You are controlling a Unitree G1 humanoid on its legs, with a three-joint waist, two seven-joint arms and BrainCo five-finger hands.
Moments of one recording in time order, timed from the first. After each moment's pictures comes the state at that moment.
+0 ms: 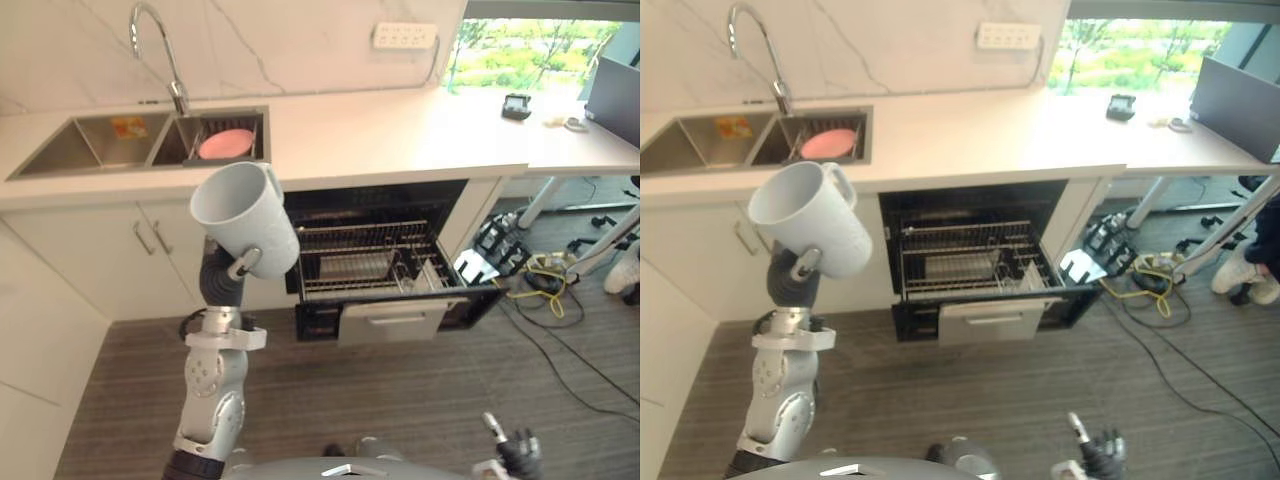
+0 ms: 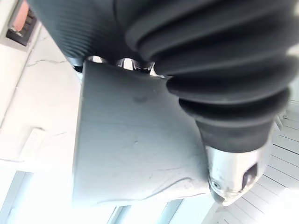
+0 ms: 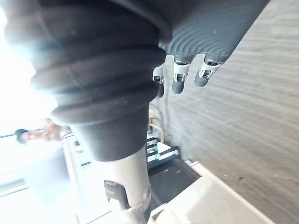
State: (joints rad) left arm 0.12 0.01 -0.22 -0.22 -0.41 -0.48 -0.03; right arm 0.35 -0.06 -0.47 0.48 0.64 -0.30 0.01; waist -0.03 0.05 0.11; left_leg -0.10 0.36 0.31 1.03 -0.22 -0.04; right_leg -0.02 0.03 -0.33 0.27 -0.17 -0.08
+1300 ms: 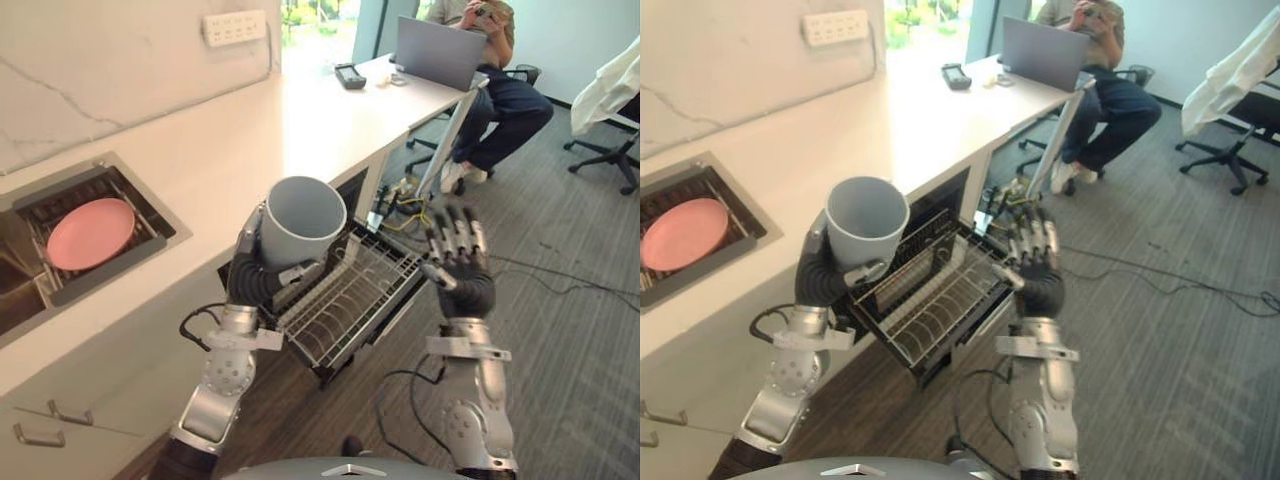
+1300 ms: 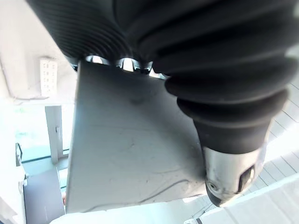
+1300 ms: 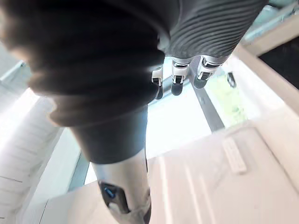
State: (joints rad) left arm 0.03 0.10 -0.36 -0.19 0.23 -0.44 0.34; right arm 0.17 -0.07 0.01 -0.34 0.62 -0.28 0.20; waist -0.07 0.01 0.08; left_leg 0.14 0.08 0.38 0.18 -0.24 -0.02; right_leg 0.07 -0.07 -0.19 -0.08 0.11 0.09
